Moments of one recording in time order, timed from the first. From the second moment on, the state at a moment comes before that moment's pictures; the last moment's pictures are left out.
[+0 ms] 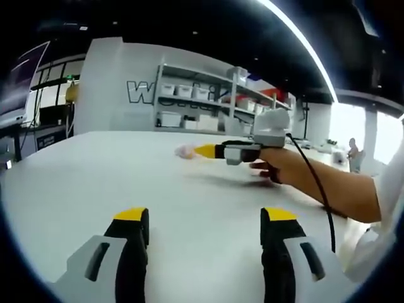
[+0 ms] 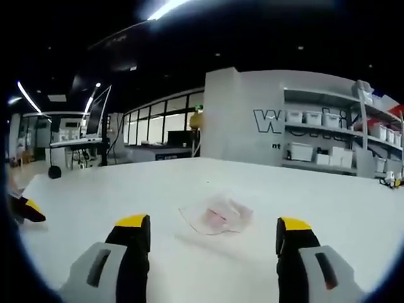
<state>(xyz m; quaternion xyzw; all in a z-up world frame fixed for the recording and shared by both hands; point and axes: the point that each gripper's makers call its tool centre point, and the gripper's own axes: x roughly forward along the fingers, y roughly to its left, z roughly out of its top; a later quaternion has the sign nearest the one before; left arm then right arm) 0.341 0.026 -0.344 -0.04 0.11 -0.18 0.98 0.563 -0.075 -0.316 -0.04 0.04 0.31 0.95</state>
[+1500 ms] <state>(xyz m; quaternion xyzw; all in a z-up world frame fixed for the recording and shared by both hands) 0.340 0.027 -0.343 -0.04 0.11 -0.18 0.98 0.546 -0.081 -0.312 -0.03 0.03 0.31 0.95</state>
